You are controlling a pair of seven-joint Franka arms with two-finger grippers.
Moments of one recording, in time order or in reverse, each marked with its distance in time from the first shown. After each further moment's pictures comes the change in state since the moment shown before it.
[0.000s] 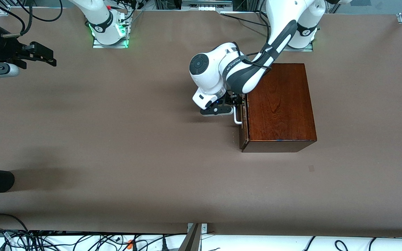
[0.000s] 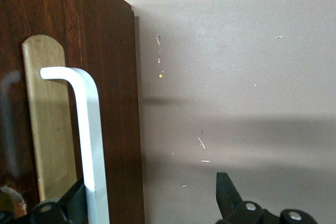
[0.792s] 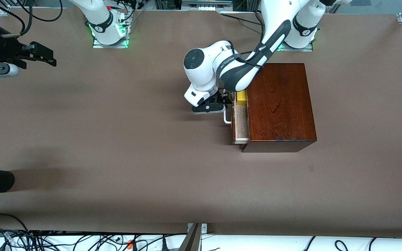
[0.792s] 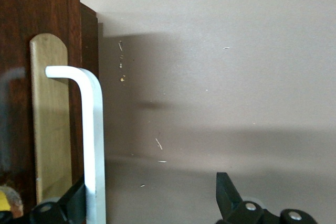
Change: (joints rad) left arm -0.044 0.031 0.000 0.050 -0.017 0.075 -0.050; right arm 0.000 0.000 0.000 0.000 0.000 0.000 0.000
